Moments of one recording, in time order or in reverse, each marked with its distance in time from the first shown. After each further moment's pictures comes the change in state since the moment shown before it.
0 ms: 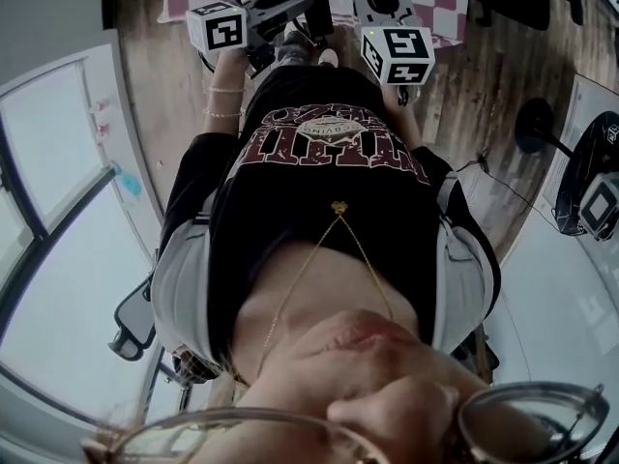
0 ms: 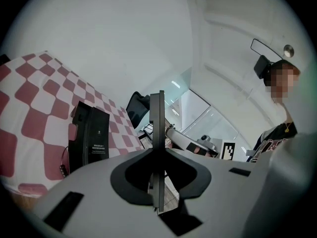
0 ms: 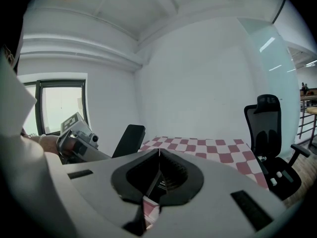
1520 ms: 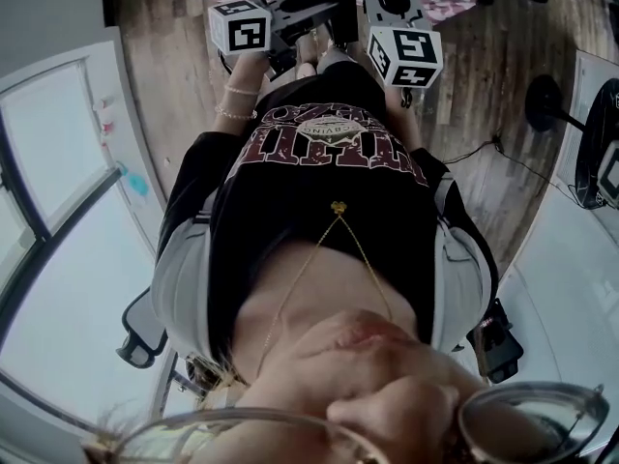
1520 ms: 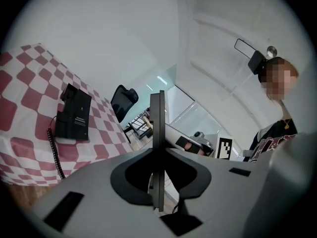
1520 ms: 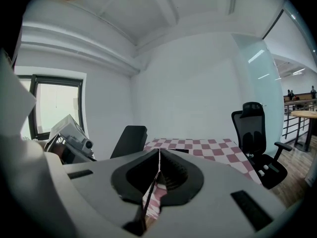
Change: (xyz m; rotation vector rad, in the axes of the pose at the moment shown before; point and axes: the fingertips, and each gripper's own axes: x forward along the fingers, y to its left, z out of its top) left arm -0.029 -0.081 -0.083 0.048 0.046 -0.153; right arm -0.077 0.068 -0.017 0.009 -0.061 -0.128
